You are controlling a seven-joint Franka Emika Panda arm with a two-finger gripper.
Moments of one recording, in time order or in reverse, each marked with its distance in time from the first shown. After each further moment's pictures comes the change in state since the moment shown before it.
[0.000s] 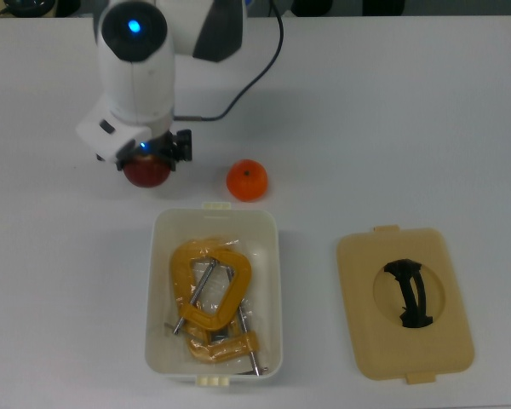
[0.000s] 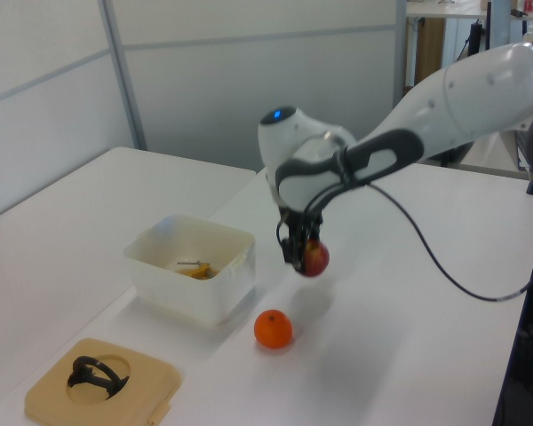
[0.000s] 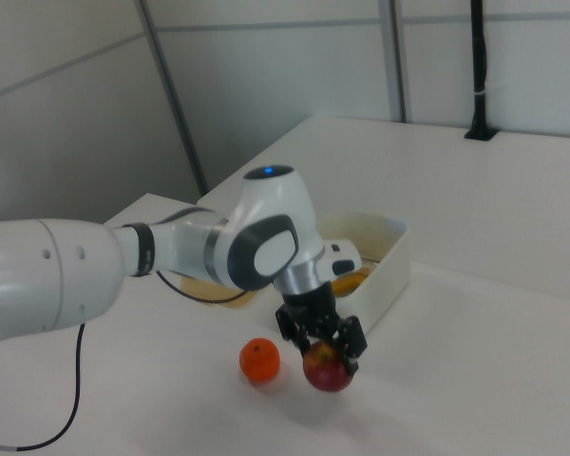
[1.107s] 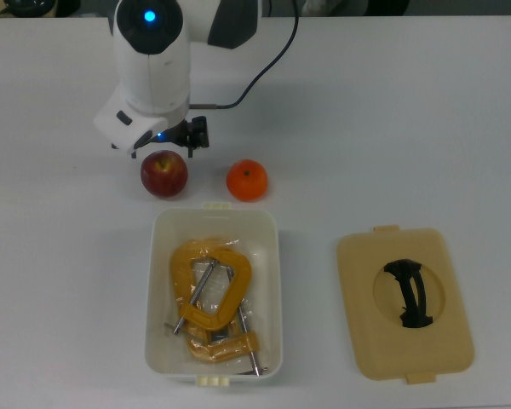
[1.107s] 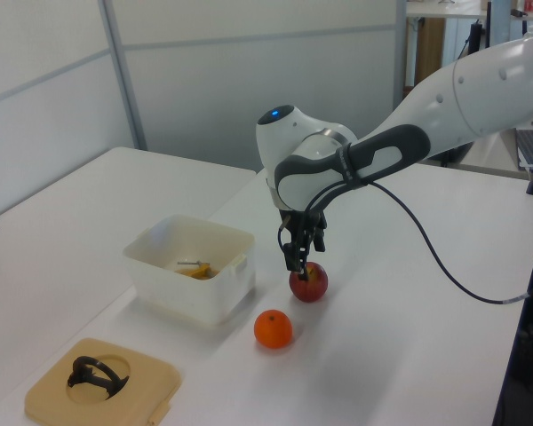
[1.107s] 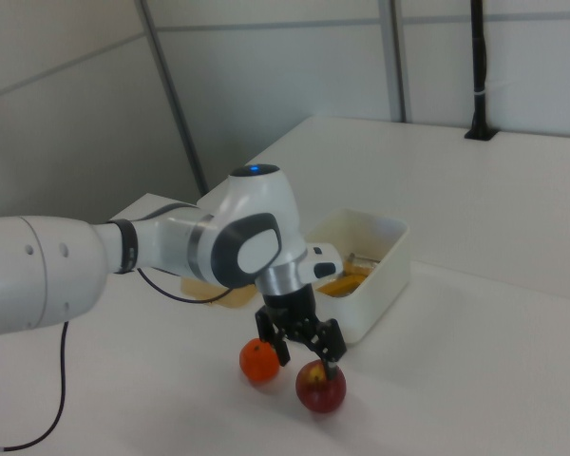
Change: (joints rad) arm 0.044 -0.011 -0.010 -0.047 0.027 -0.030 0.004
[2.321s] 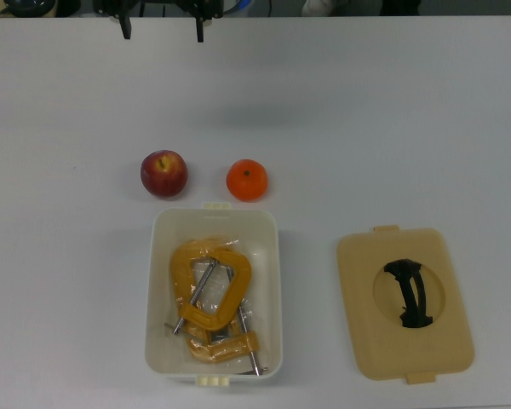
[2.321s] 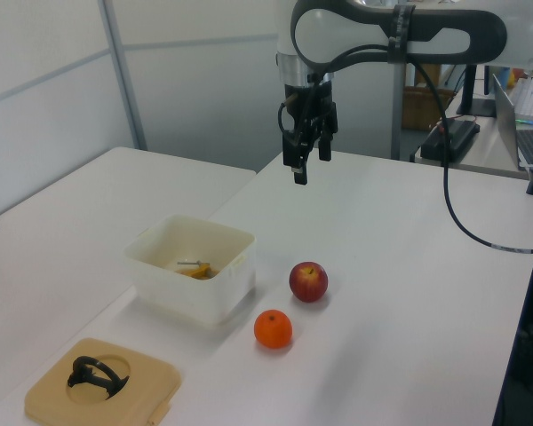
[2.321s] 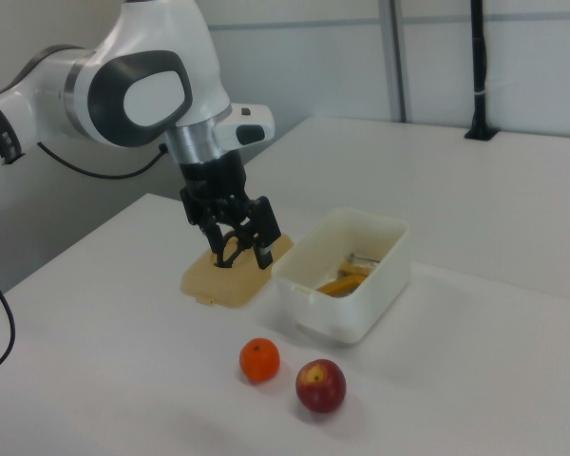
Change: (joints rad) arm 0.029 -0.234 -0.002 0.298 0.106 -0.436 0.055
